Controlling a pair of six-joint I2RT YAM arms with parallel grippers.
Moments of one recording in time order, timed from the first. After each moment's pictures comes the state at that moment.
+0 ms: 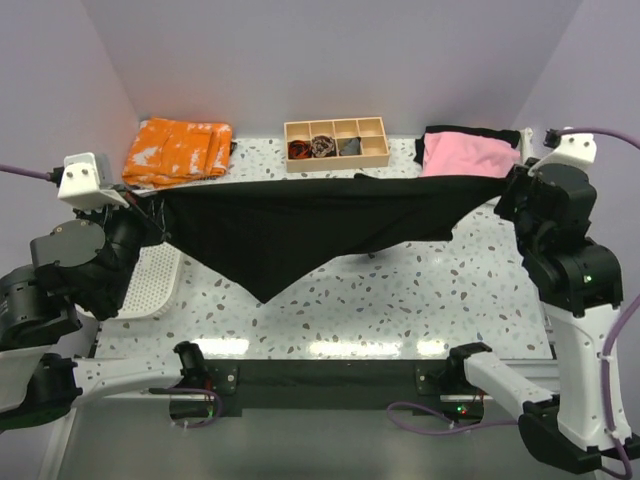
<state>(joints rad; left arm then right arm) -1.09 0.84 1.67 -1.00 -1.11 -0.39 0.21 0.96 1.59 -0.97 0.50 0.25</state>
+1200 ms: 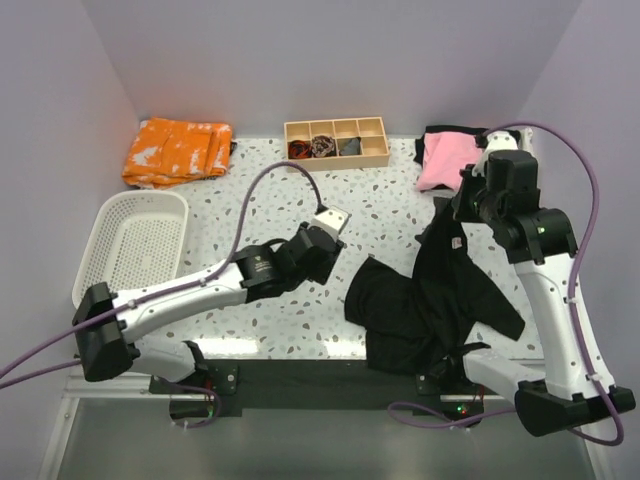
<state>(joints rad) -1.07 1.31 1.17 -0.59 -0.52 -0.34 0.20 1.10 1.44 -0.97 0.12 0.20</state>
